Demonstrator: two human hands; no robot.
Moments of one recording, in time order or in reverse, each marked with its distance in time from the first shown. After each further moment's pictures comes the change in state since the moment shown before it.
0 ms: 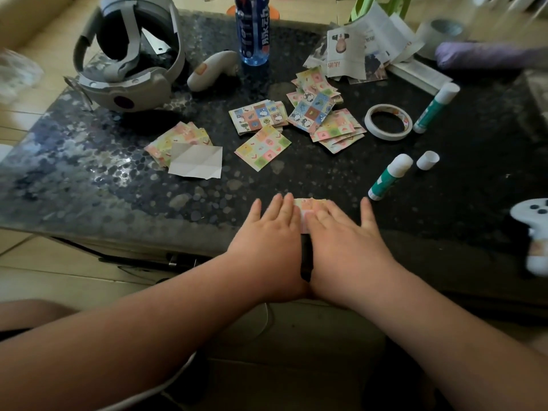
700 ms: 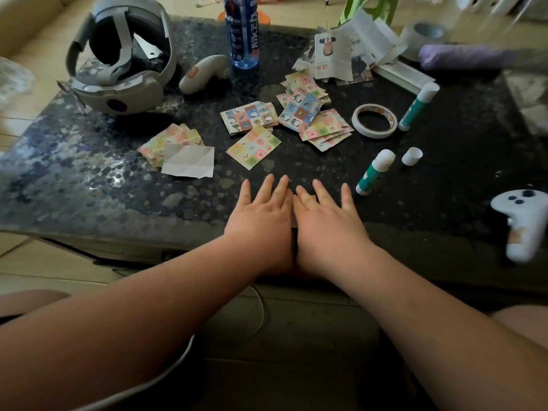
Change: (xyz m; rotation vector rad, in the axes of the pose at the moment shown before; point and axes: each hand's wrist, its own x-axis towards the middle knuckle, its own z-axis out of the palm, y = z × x) left_hand 0.019 -0.002 -0.005 0.052 0.022 -0.073; right_hand 0.016 0.000 -0.005 0.003 0.016 0.029
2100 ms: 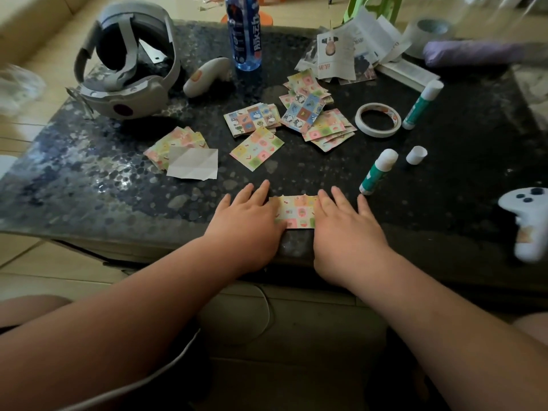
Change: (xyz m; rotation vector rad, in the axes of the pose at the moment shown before) left_hand -0.013 -0.022 0.000 -0.231 0.010 -0.130; right_hand -0.016 0.010 -0.005 -0.032 -0.084 0.064
